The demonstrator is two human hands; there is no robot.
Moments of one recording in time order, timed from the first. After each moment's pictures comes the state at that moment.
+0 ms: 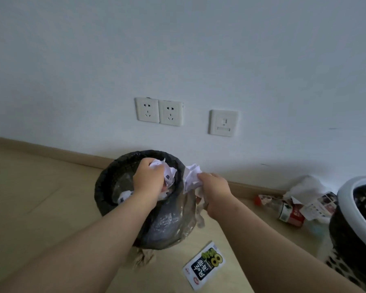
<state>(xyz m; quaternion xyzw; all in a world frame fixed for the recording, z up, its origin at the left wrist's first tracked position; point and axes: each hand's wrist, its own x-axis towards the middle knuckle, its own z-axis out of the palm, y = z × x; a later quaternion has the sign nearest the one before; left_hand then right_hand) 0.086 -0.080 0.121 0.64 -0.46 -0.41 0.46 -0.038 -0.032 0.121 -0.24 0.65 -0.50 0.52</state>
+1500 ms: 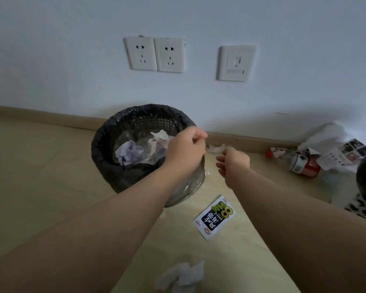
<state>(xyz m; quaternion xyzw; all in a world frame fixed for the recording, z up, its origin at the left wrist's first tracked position) 0.059 -0.056 0.085 0.52 -0.69 -0.38 0.33 -0.052 -0.050 0.040 -0.08 0.69 -0.54 0.48</state>
